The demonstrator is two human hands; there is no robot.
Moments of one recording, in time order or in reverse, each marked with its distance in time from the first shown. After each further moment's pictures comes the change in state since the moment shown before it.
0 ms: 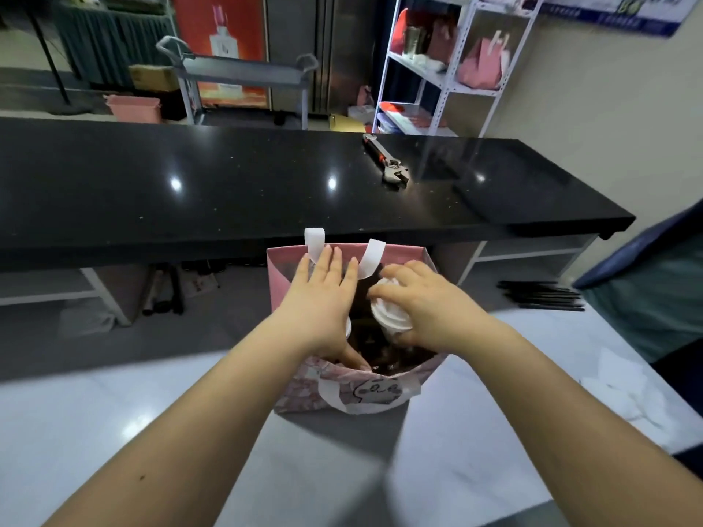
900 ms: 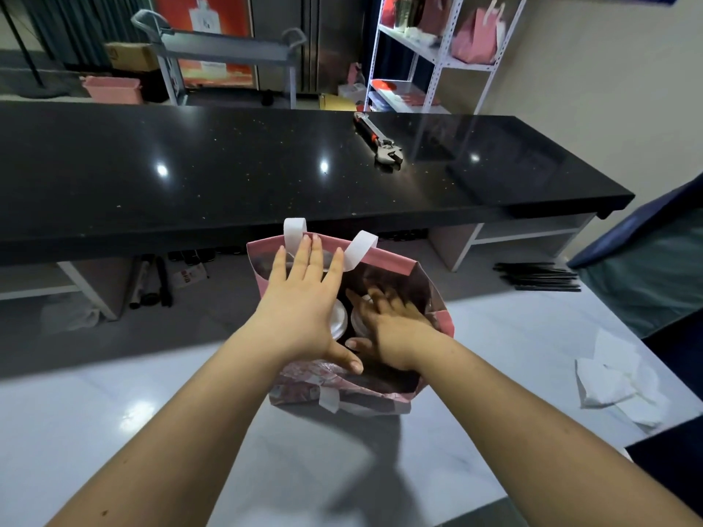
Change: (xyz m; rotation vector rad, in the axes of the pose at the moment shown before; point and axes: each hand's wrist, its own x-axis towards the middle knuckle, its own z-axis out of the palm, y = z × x) left_hand -0.011 -0.007 0.014 -0.021 0.068 -0.010; right_hand 0.015 -0.023 0.080 0.213 -0.381 0.267
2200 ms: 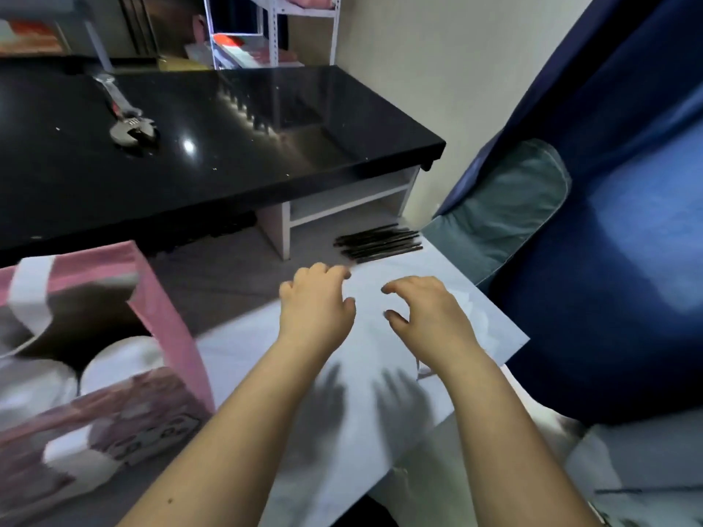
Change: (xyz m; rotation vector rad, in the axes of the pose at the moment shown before) left_hand 0.168 0.292 0.036 -0.489 0.163 0.026; right_hand -0.152 0.264 0.011 0.251 0.535 0.453
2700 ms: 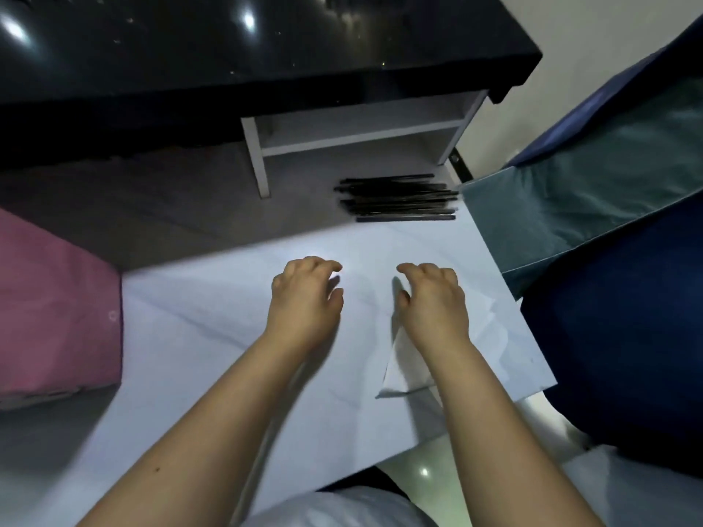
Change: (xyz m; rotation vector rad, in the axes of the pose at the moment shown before) left_hand 0.041 0.011 0.136 -0.101 -0.079 -0.330; right_hand 0.079 0.129 0.095 -0.025 -0.245 0.064
